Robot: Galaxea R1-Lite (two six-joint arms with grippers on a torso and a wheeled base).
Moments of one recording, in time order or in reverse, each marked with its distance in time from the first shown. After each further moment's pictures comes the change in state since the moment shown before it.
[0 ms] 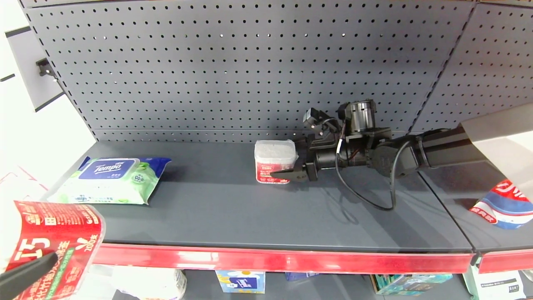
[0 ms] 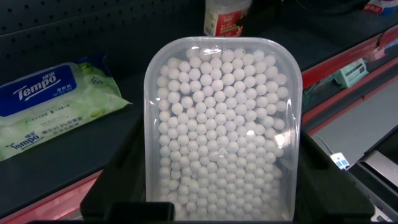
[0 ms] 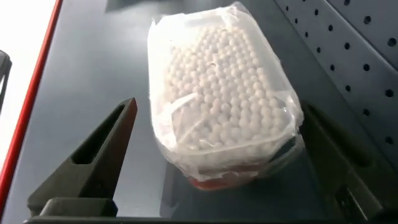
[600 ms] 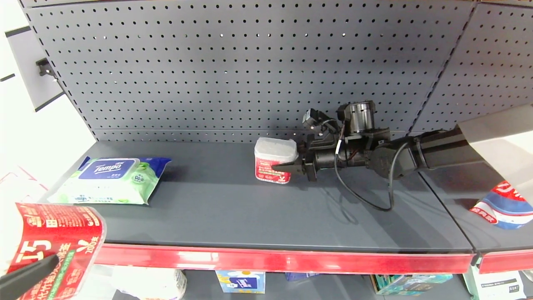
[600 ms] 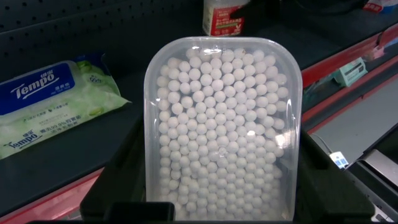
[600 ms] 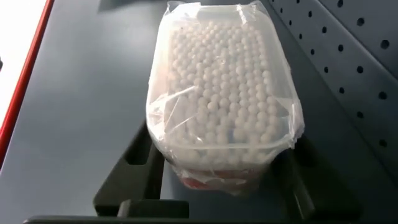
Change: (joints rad) left arm 0.000 -0.002 0.006 0.000 -0.003 -0.002; right arm 0.000 0.000 0.011 -0.019 -0.004 -0.003
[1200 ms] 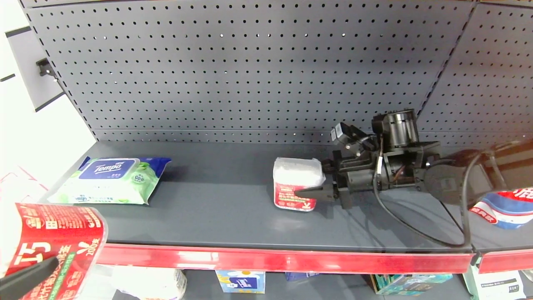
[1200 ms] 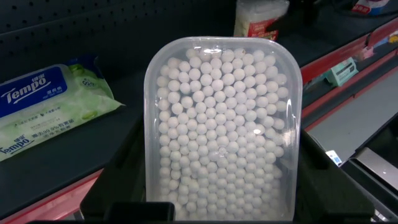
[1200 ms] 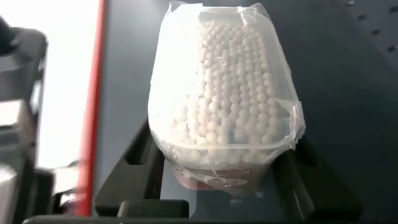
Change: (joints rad) left arm 0.000 0.001 -0.004 -0.002 -0.029 -0.003; right arm -0.011 -0.266 0.372 0.001 0.023 -0.073
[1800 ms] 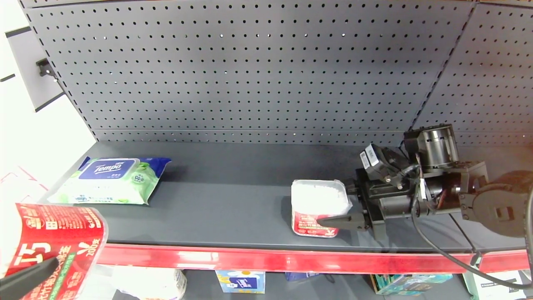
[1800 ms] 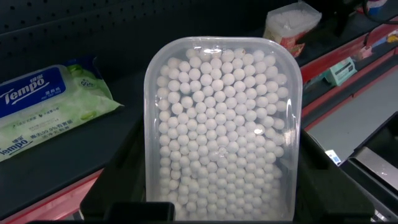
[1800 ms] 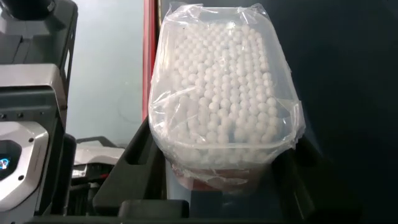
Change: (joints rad) left arm -0.002 0.000 0.000 0.000 -0.003 0.000; right arm -0.019 -0.154 0.224 -0.004 0.027 -0.132
